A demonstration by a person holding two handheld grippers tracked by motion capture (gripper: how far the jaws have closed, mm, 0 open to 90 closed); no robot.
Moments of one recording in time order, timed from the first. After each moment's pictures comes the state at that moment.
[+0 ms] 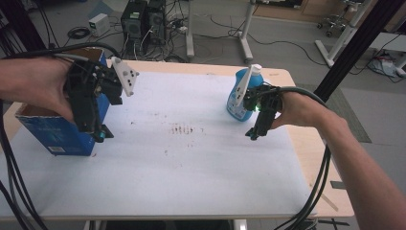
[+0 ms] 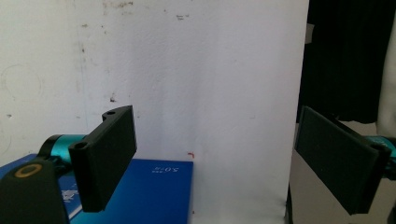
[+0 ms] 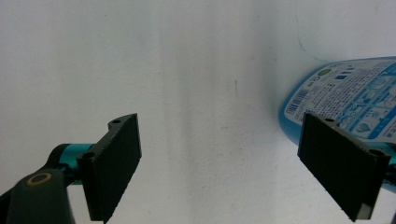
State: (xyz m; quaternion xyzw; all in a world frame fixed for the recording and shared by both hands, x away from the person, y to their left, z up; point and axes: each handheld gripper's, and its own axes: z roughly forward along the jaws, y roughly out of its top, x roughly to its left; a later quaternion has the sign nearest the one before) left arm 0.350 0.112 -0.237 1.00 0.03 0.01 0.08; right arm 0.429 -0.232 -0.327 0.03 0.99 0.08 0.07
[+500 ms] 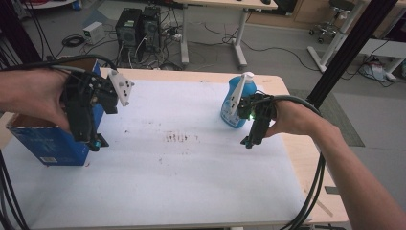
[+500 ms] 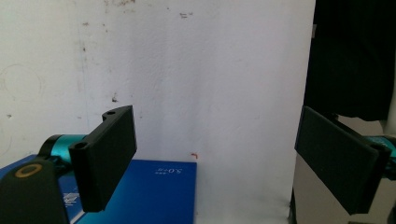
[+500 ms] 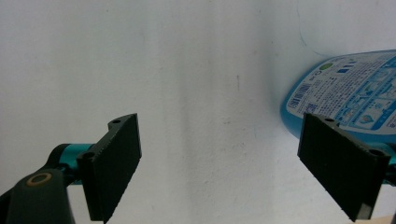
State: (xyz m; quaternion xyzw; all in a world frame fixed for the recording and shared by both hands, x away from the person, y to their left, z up) left arm 0.354 0.108 -0.241 1.00 0.03 0.01 0.08; right arm 0.424 -0.234 -0.326 0.03 0.99 0.07 0.07
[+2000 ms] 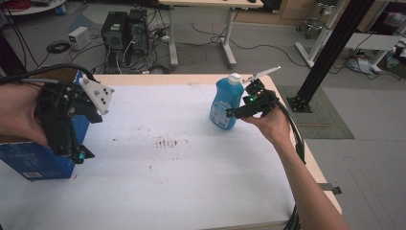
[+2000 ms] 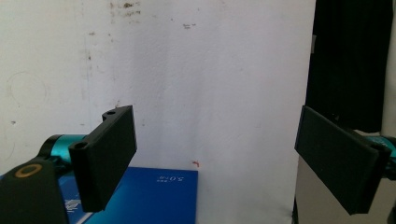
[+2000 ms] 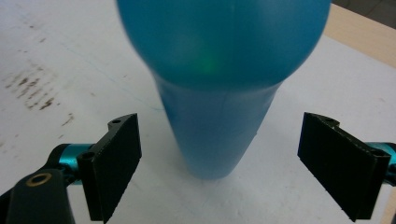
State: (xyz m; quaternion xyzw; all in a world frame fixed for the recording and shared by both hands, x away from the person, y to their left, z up) left arm 0.355 0.113 -0.239 0.99 0.03 0.01 0.10; right arm 0.471 -0.298 -0.360 0.40 0.84 0.34 0.16
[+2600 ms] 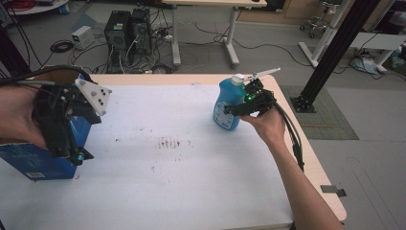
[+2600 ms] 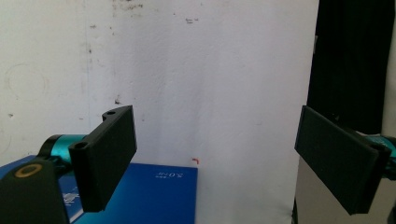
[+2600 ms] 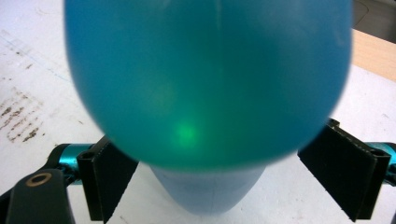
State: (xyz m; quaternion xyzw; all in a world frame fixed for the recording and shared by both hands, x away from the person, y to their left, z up) left arm 0.356 0.121 -0.242 0.99 0.04 0.01 0.10; right arm 0.482 -0.288 -0.369 0.41 0.82 0.36 0.18
